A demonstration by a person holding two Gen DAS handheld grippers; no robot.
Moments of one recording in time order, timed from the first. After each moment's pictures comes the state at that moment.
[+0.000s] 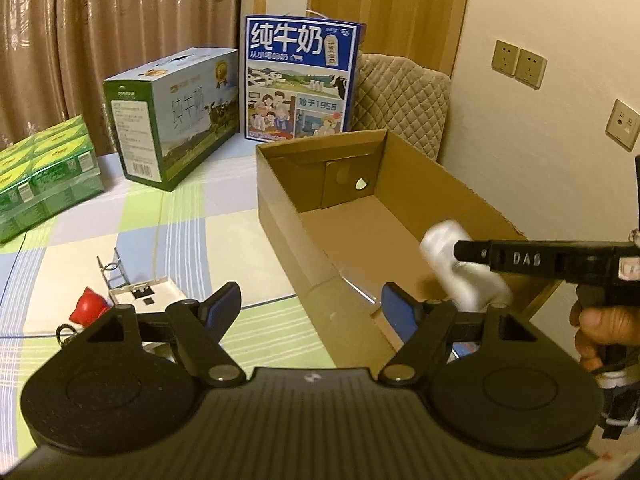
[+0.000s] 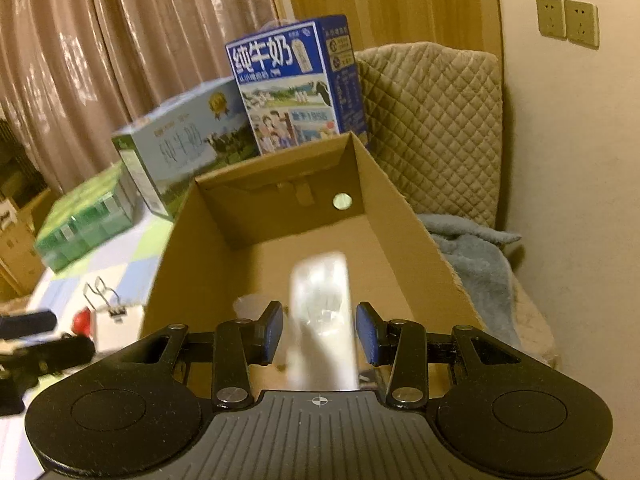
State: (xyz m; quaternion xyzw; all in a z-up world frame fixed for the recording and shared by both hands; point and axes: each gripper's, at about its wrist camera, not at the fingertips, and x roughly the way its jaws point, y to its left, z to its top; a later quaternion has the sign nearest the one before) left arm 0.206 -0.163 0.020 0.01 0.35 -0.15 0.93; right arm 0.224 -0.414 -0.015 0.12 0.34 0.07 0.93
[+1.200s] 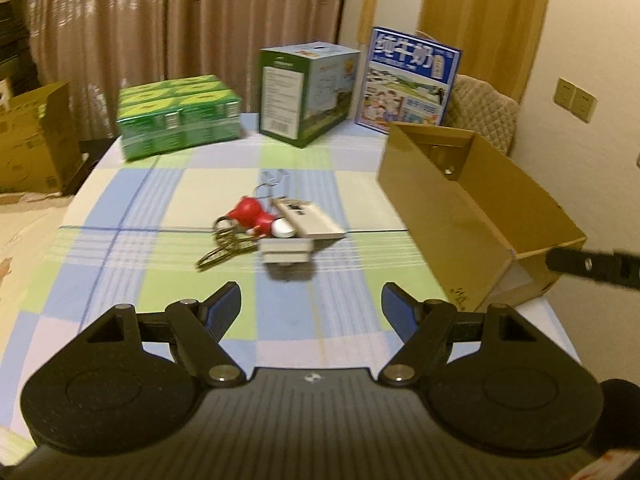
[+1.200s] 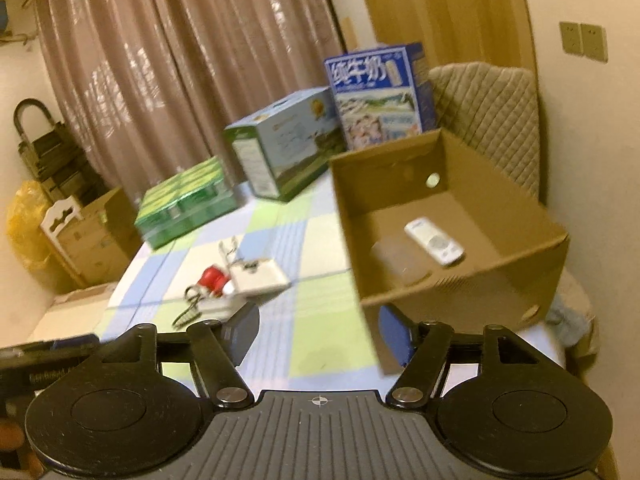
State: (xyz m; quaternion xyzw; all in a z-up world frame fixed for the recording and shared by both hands) left arm 0.063 -0.012 0.027 -0.05 0.35 -0.04 0.94; right arm 0.065 -0.302 0.028 0.14 0.31 0.13 0.93
